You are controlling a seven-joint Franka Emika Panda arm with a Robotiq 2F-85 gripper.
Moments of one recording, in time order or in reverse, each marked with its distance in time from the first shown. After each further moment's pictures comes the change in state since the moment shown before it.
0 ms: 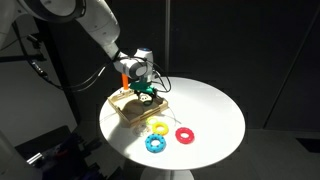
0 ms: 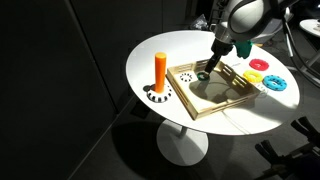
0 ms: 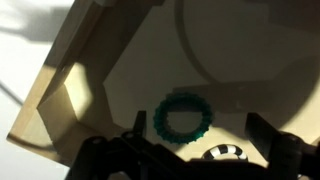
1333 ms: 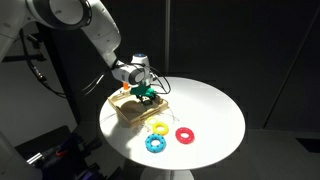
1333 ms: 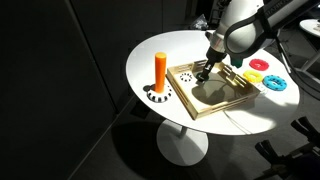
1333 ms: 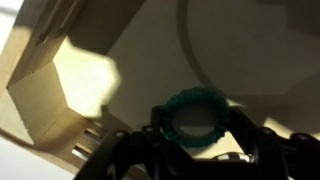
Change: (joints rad) arm 0.050 0.071 -0.034 0.002 -0.097 0.167 0.018
